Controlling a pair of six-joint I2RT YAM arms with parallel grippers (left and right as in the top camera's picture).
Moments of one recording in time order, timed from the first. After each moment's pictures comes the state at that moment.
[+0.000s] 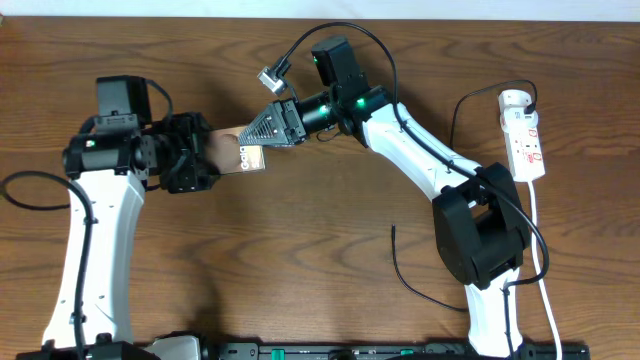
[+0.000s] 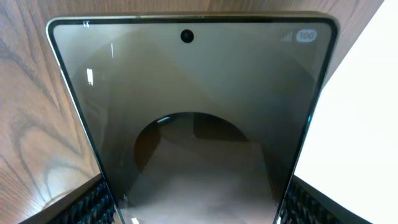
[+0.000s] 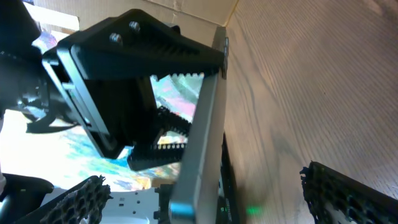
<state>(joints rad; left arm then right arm) 0.09 1.42 1.27 -0.98 0.39 -1.60 0.56 2.16 1.72 -0.23 -1.31 0.55</state>
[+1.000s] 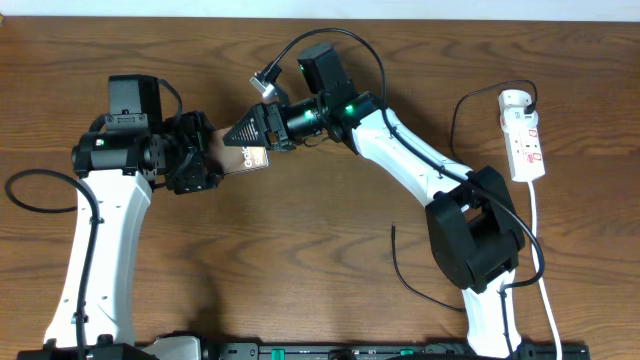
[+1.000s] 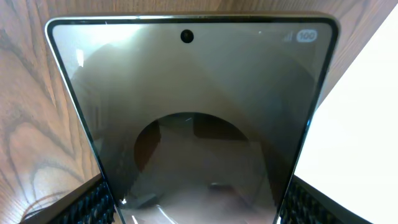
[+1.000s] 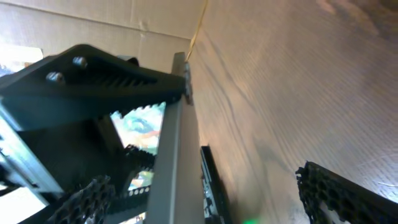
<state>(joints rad) 0.06 1.42 1.27 -0.97 0.33 -1.71 0.60 2.16 1.72 -0.23 -1.12 0.67</state>
